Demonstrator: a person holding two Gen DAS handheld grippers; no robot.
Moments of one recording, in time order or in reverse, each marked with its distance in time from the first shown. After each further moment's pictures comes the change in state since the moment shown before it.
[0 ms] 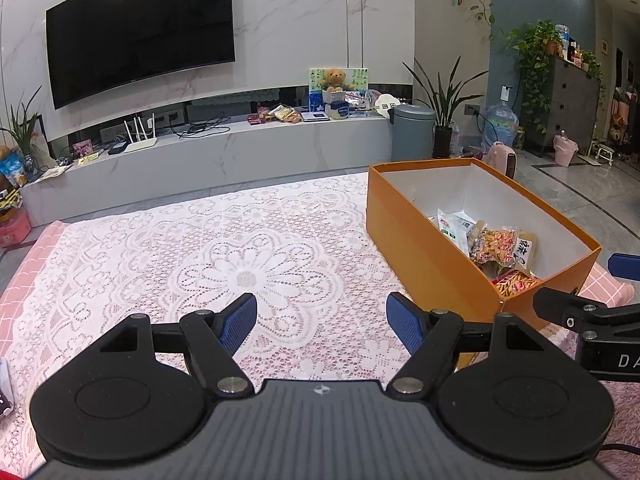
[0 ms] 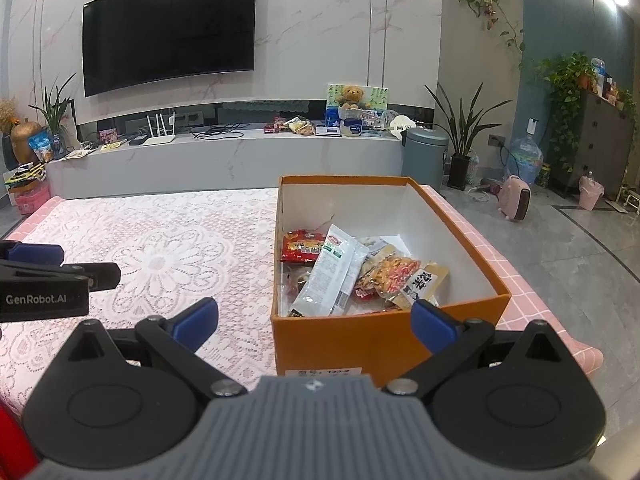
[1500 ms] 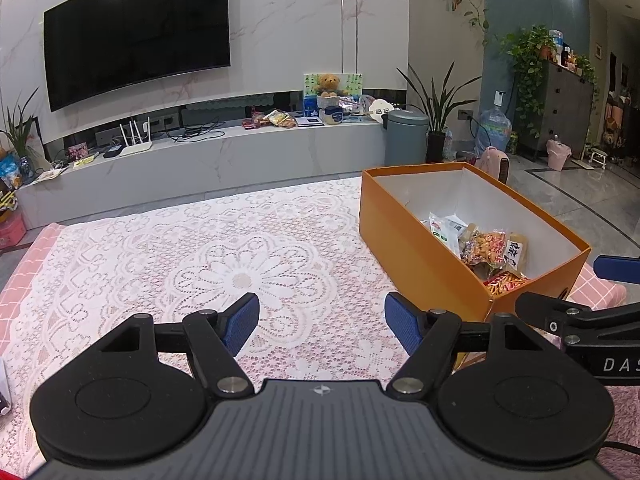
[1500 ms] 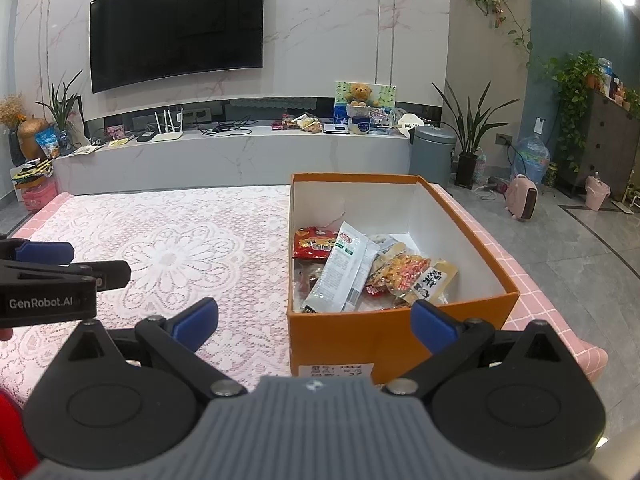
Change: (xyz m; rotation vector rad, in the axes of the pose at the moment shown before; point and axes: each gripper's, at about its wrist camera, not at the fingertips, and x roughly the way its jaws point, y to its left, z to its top) left arm -0.011 -0.002 -0.001 0.000 -0.015 -0.020; right arm -0.005 0.004 0.000 -0.009 0.009 0.024
